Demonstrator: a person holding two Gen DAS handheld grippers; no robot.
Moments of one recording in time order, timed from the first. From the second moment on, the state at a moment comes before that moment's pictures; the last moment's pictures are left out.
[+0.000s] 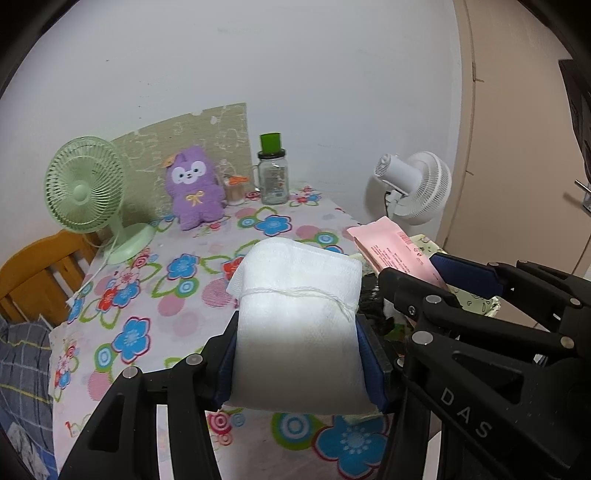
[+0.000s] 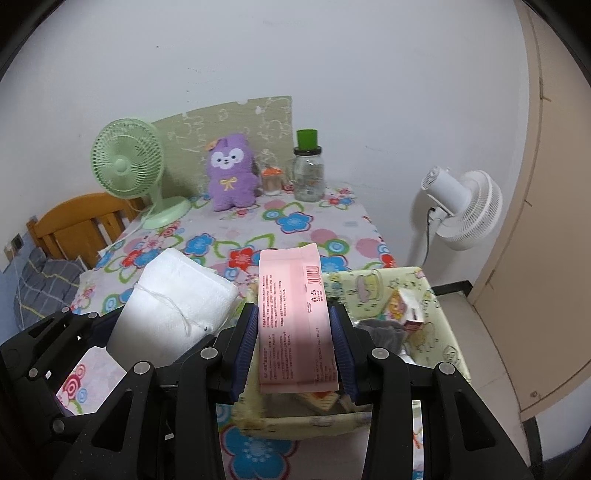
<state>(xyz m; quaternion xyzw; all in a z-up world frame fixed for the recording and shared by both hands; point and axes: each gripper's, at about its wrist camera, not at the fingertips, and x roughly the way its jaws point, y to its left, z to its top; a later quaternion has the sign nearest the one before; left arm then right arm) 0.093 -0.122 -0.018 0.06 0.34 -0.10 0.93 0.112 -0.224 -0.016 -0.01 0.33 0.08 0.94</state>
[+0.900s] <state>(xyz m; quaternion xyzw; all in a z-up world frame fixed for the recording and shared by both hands) 0.133 -0.173 -0.045 0.08 0.36 -0.14 0.92 0.143 -0.290 -0.048 0.04 0.36 0.03 0.93</state>
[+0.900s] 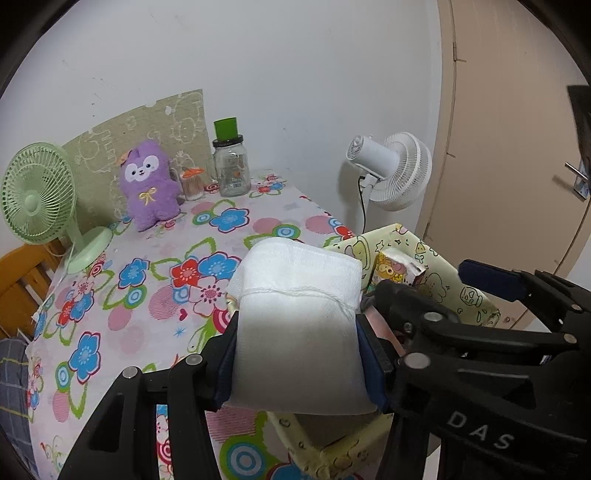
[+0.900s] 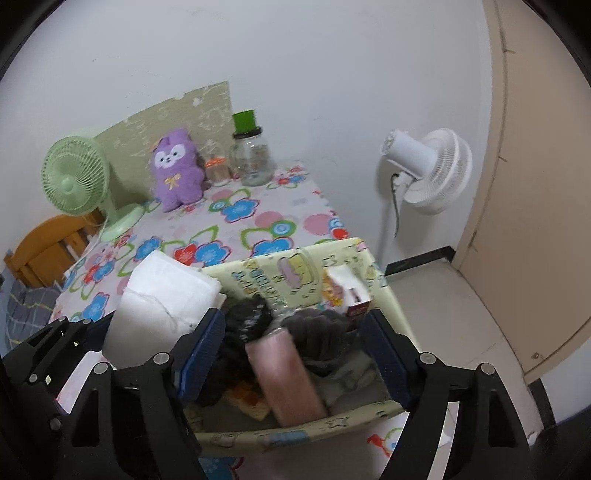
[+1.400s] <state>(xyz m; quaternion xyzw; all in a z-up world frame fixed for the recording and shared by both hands) 0.151 -0.201 -0.058 0.08 0.37 -0.15 0.91 0.145 -0.317 -0.049 0.03 0.36 -0.03 0.93</state>
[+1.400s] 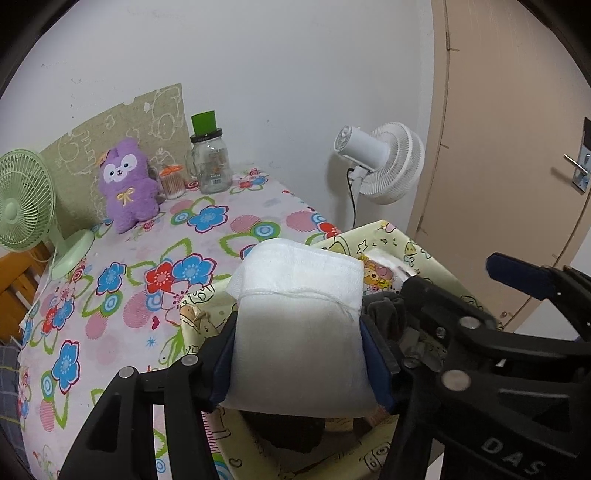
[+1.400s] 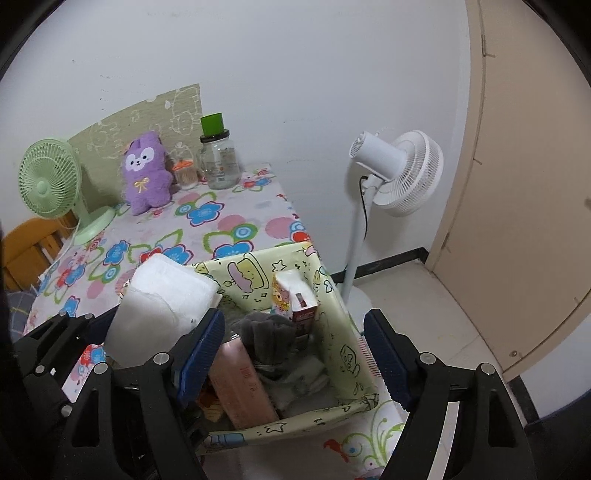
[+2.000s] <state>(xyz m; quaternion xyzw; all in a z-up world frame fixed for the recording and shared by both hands) 0.145 -0.200 -0.061 0.09 0.37 -0.15 0.91 0.136 -0.314 -0.051 0.03 0.35 -0.03 0.93</state>
